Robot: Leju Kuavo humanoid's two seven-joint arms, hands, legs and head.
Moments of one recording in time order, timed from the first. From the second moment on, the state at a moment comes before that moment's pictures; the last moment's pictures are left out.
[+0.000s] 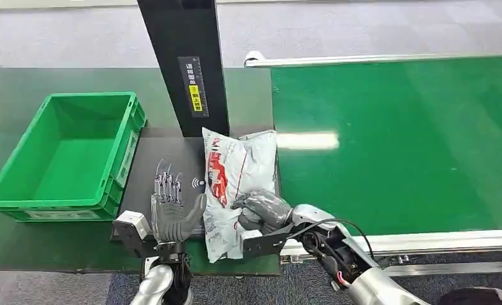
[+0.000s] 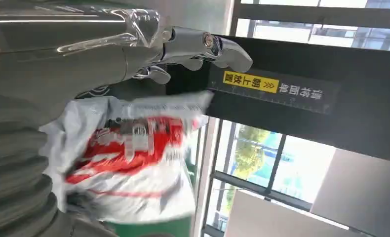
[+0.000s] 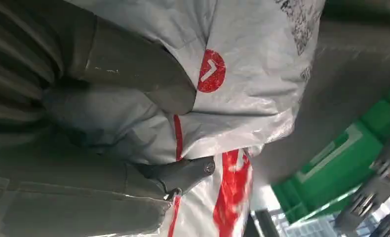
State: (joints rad) left arm -0.14 -0.22 -0.41 -1.28 0.27 0.26 -0.69; right arm -0.60 -0.02 0.84 -0.75 0.66 0.01 -0.63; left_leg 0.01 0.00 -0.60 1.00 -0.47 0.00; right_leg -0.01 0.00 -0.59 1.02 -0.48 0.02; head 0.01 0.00
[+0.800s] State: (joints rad) left arm -0.13 -0.22 -0.40 -1.27 0.27 0.31 -0.68; right arm -0.65 0.02 0.86 -0.61 0.27 0.20 -0.66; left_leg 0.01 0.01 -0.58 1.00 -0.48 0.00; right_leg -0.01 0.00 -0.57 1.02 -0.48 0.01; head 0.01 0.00
